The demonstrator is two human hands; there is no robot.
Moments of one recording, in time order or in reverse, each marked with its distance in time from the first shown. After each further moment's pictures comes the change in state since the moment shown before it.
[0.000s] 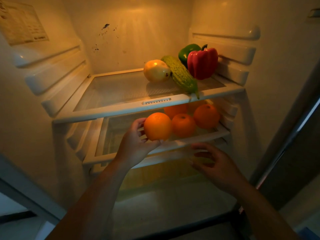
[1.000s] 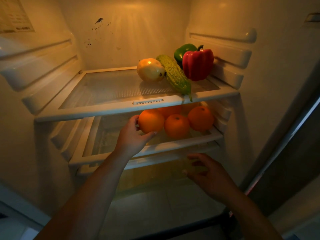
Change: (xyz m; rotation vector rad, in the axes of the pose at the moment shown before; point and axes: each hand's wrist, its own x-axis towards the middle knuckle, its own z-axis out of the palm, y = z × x) left_hand 0.036 -0.011 0.019 0.168 0.093 -0.056; right_hand -0.001 0.026 -0.012 -0.281 -0.044 0.029
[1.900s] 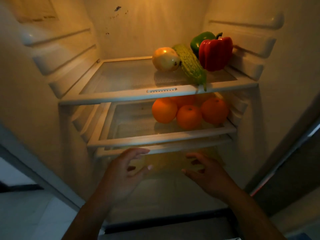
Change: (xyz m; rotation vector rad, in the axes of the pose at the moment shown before) left_hand -0.128 -0.022 -0.042 -0.001 -0.082 -0.029; right_hand -0.004 -0.008 0.024 -0.117 -0.147 -0.004
